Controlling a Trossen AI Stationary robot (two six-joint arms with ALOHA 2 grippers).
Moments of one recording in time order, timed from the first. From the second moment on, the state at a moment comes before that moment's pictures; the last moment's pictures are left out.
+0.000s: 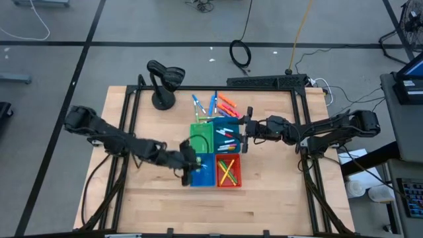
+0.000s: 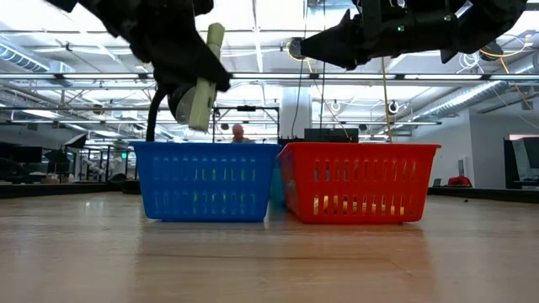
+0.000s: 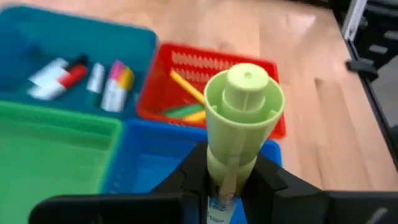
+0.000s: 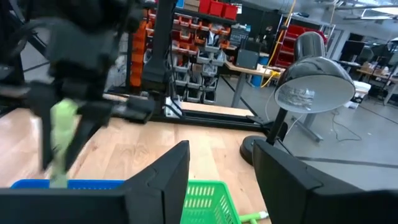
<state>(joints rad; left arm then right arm) -0.34 1.47 0.83 0.02 -0.25 -0.41 -0.04 1.29 0.56 0.72 0.11 -0.17</state>
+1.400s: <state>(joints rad) -0.25 1.15 0.83 0.06 -0.24 0.11 -0.07 1.29 0.59 0.59 0.37 -0.09</state>
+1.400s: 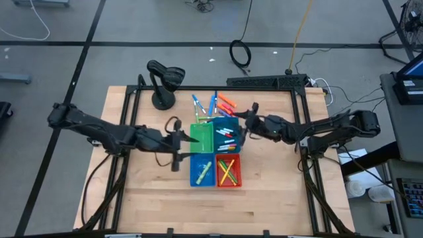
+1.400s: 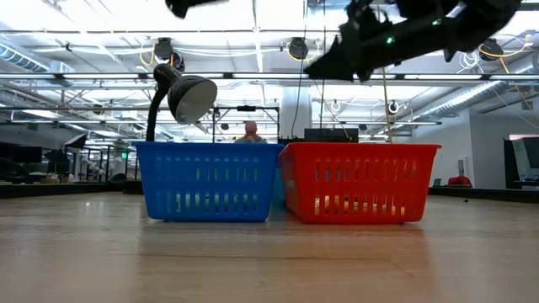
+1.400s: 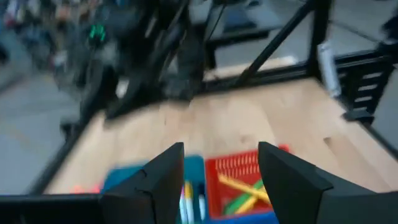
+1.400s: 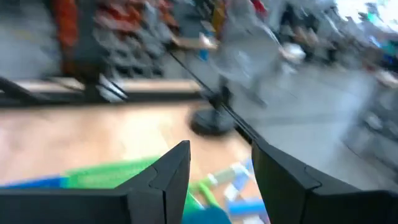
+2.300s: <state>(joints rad) 0.51 1.12 0.66 0.57 0.32 0.12 -0.47 1.78 1.18 -0.24 0.13 -0.09</state>
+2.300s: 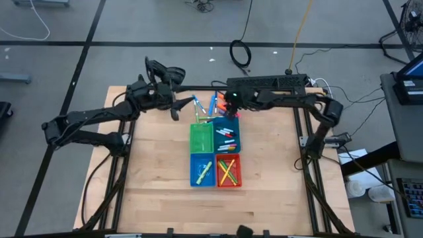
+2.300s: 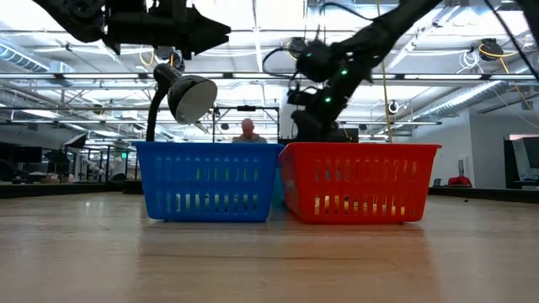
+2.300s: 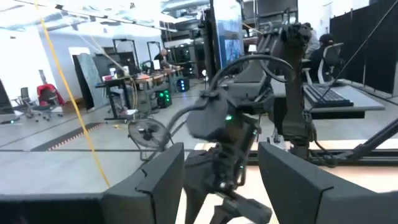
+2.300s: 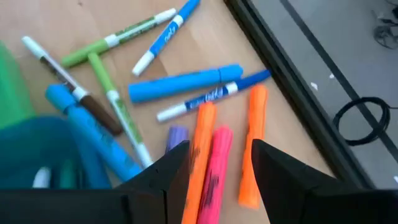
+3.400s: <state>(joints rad) 0.54 1.12 0.66 0.53 0.31 0.24 -0.64 2.03 1.29 -0.29 -0.15 -0.19</state>
